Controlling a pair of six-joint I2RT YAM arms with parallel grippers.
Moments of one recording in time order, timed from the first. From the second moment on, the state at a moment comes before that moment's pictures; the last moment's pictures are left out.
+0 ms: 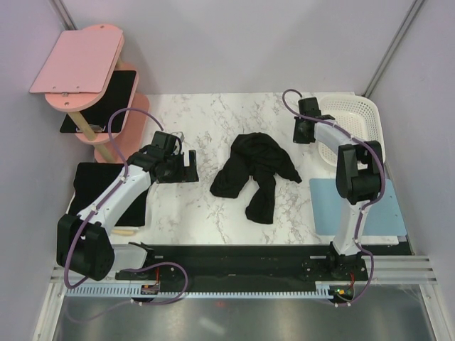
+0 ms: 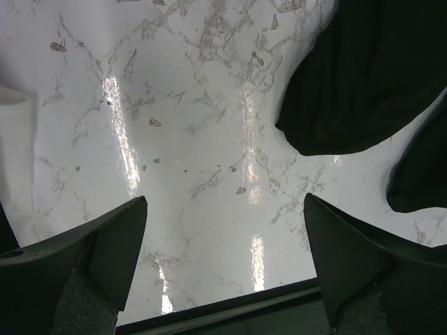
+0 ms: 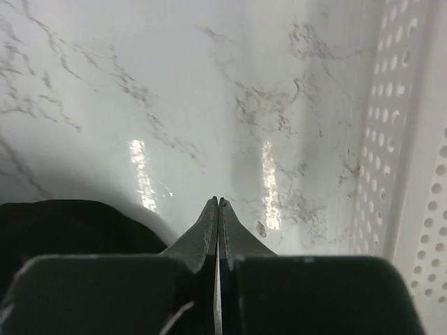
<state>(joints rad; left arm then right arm) -0.33 1.30 0.99 -0.68 0.05 -0.33 0.16 2.02 1.50 -0.42 0.13 0.27</state>
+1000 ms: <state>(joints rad) -0.36 1.32 0.99 -0.61 0.20 -0.34 0.04 1.91 1.41 -0.52 0.21 0.32</state>
